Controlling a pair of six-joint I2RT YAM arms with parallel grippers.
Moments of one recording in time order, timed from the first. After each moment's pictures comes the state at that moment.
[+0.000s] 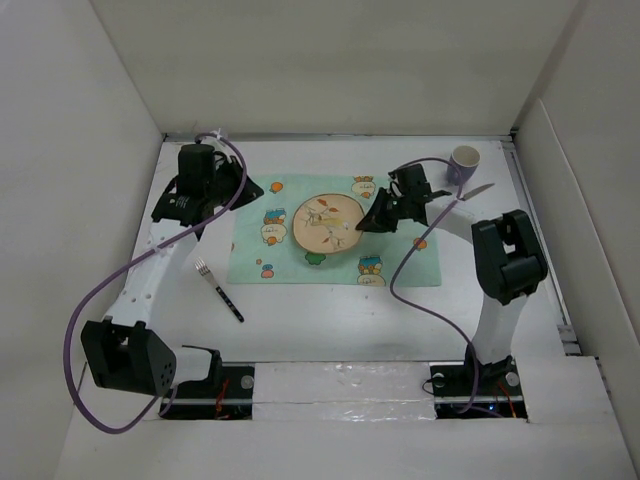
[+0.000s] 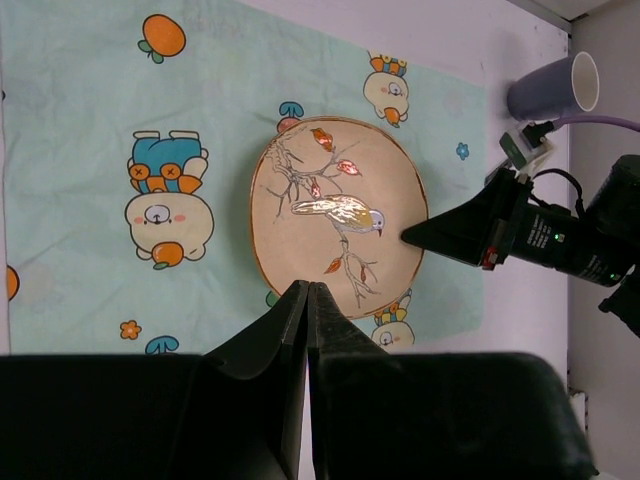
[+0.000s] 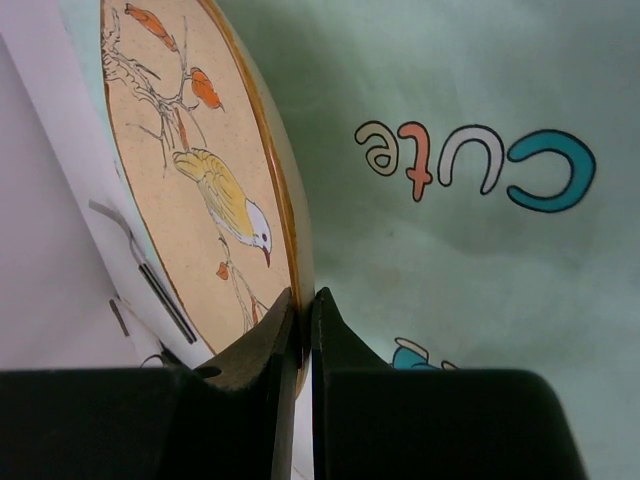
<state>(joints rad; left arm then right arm) -0.17 1.28 1.22 -0.51 0.26 -0.56 0.33 1.89 1.23 -0.21 -0.51 0.76</state>
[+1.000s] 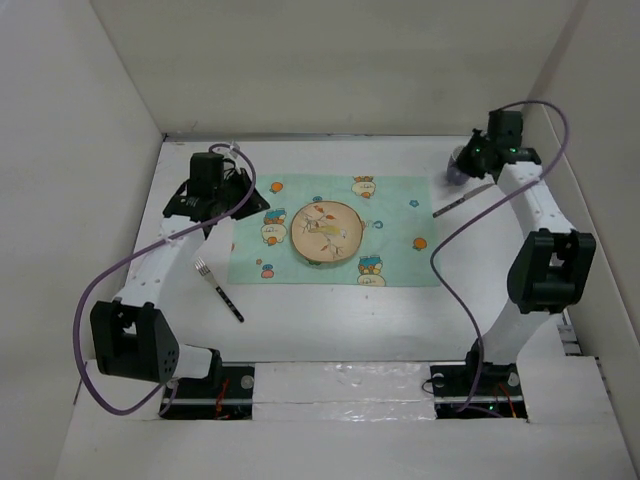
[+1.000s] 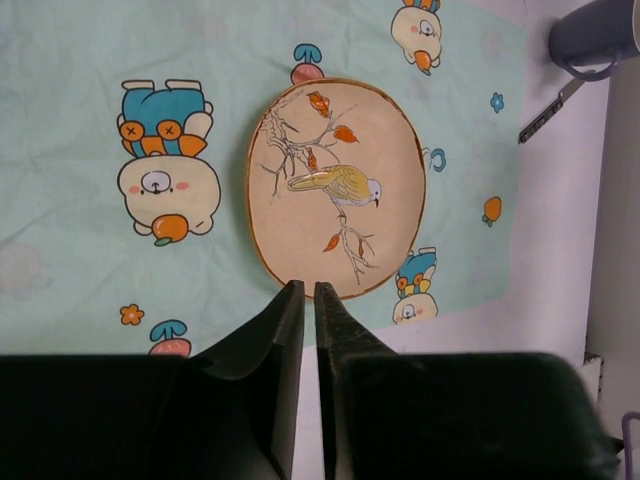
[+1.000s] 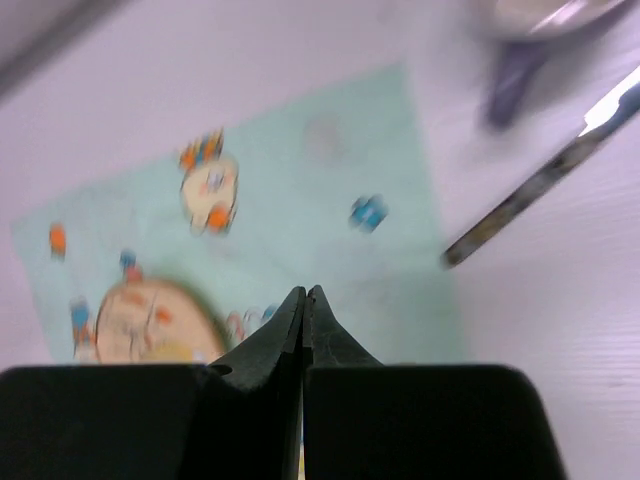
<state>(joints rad) -0.17 1.35 1.16 -0.49 0.32 -0.52 0.00 1.76 1.53 -0.51 -0.18 0.51</state>
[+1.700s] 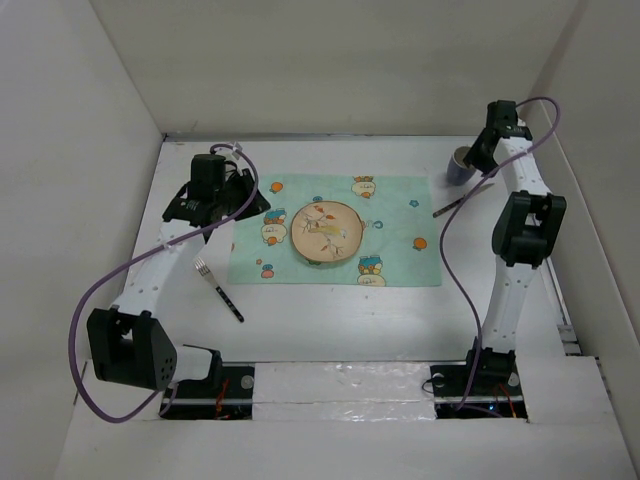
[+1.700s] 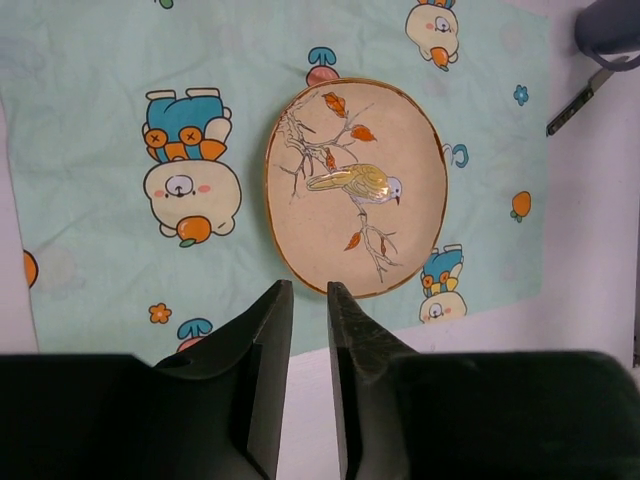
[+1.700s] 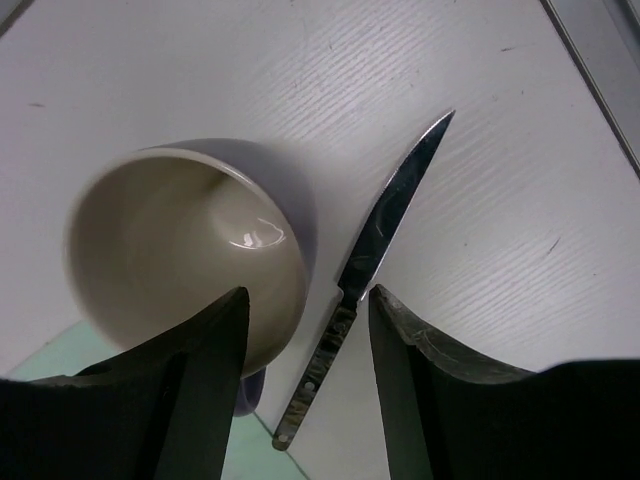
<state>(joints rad) -0.20 1.31 1.14 -0.50 0.26 -0.45 -0.13 2.27 2.12 -0.79 0.22 0.47</state>
